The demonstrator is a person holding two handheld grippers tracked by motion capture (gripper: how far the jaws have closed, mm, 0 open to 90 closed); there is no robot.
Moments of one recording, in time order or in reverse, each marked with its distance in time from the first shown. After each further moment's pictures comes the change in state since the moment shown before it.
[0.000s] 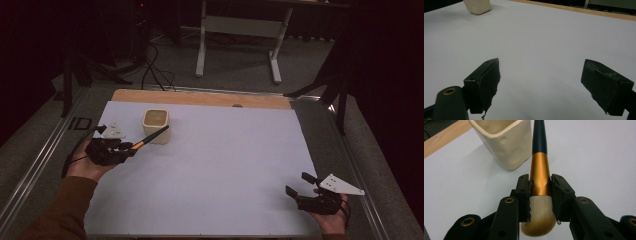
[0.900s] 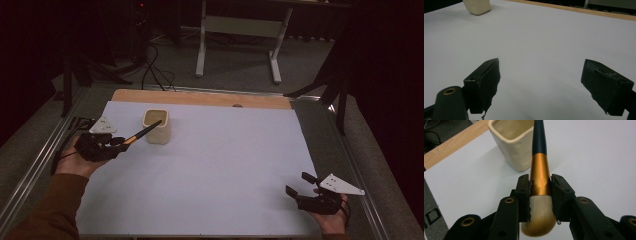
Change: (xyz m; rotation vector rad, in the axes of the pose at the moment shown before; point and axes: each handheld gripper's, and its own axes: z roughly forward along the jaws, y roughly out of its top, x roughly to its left) left arm 0.013 0.004 -0.022 -0.004 0.033 -0.012; right arm 0.000 0.000 0.000 -0.001 -0.001 0.004
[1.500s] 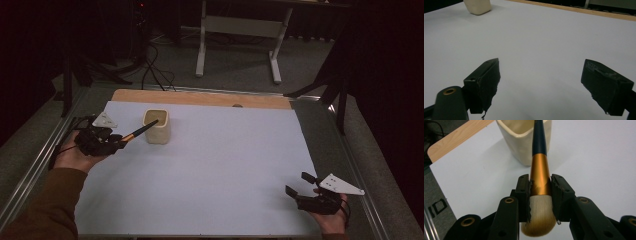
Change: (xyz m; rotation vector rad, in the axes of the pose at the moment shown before) left arm 0.009 0.010 0.003 0.080 0.028 -0.013; right arm 0.000 0.000 0.000 0.000 0.002 -0.003
